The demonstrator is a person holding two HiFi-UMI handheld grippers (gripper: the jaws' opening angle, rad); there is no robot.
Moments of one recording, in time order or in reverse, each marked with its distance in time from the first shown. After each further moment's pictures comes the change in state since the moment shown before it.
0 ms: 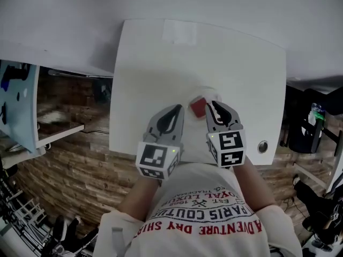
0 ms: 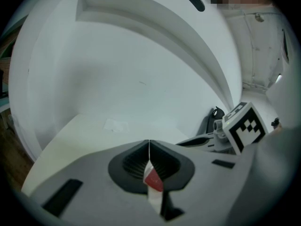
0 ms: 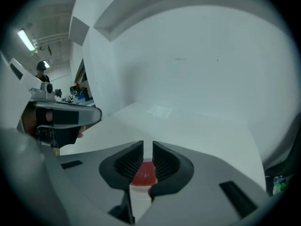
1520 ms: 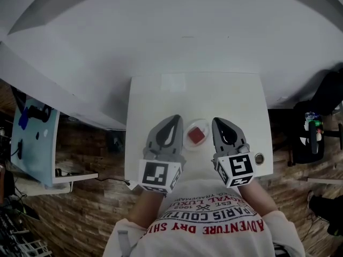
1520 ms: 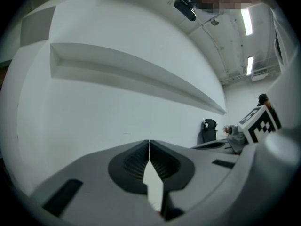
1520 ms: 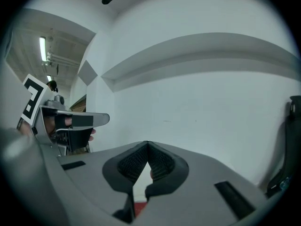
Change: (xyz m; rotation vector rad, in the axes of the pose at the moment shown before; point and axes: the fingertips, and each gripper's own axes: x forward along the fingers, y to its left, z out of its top) left arm -0.069 -0.061 0.153 0.291 -0.376 -0.041; right arm -0.142 -0.007 0.115 0.017 -0.527 -0.111
